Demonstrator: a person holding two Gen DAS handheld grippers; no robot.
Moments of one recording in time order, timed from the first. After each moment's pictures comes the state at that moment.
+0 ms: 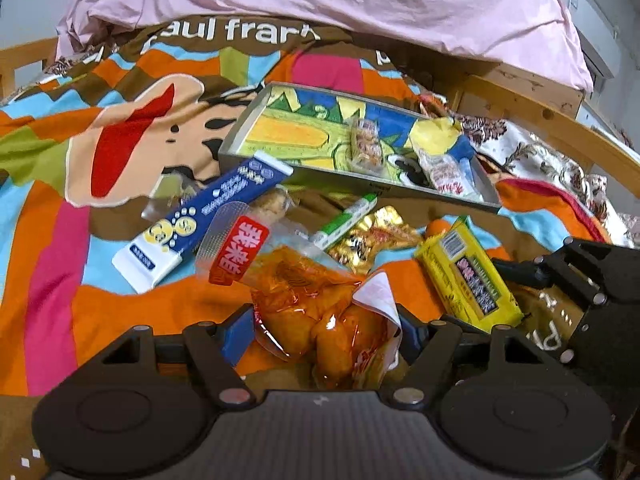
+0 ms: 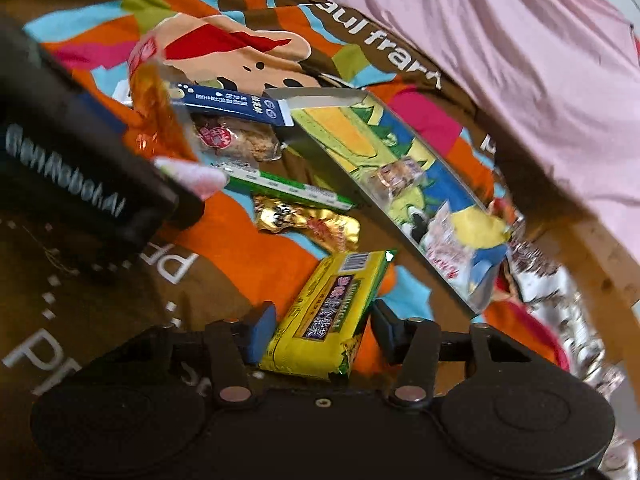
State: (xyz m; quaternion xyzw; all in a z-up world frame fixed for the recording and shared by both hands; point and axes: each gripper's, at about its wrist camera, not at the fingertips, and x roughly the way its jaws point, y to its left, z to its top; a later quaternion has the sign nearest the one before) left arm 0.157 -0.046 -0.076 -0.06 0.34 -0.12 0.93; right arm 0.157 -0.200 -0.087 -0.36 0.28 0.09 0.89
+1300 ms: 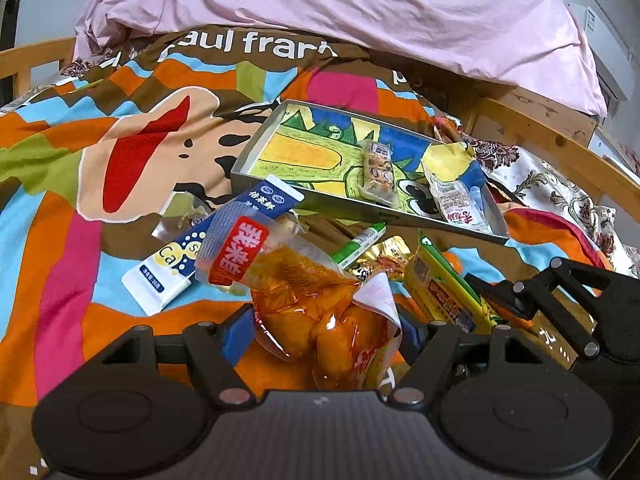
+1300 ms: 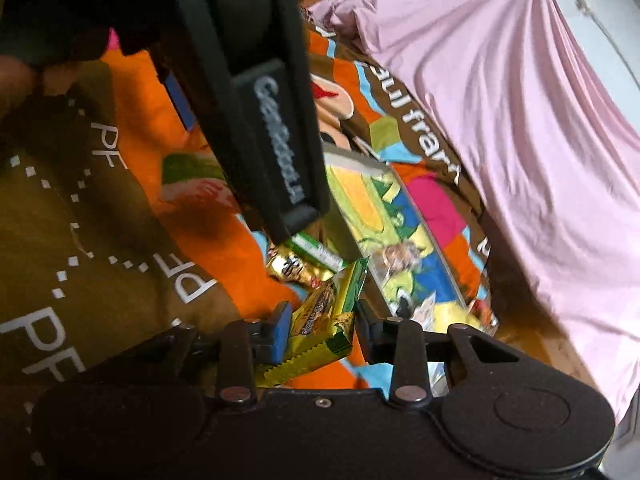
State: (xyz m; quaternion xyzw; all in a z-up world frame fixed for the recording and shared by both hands) left arm 0.165 -0.044 -0.065 -0.08 0.33 -0.10 0.94; right arm 0.137 -0.173 -0.093 -0.49 0.18 0.13 0.85
